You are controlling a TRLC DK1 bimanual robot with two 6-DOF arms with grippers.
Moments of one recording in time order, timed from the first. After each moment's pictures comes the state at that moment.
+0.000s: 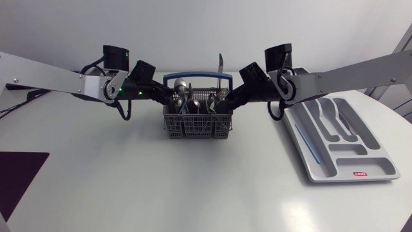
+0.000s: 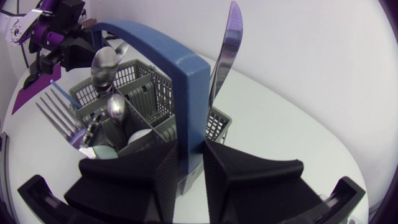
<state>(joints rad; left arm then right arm) -0.18 2.01 1.29 0.16 0.47 0.31 0.27 1.97 1.25 0.11 -0.33 -0.31</state>
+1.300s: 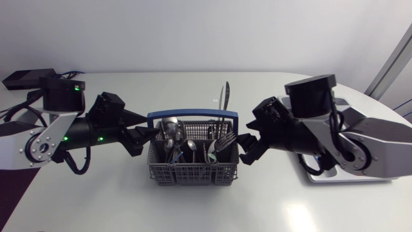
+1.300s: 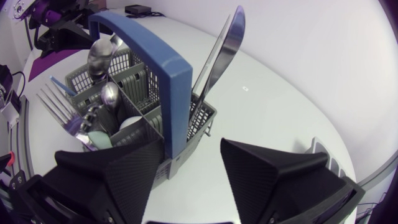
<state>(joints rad) -0.21 1.33 0.64 0.09 0.48 0.37 0.50 1.31 0.67 -0.01 -0.09 -0.27</state>
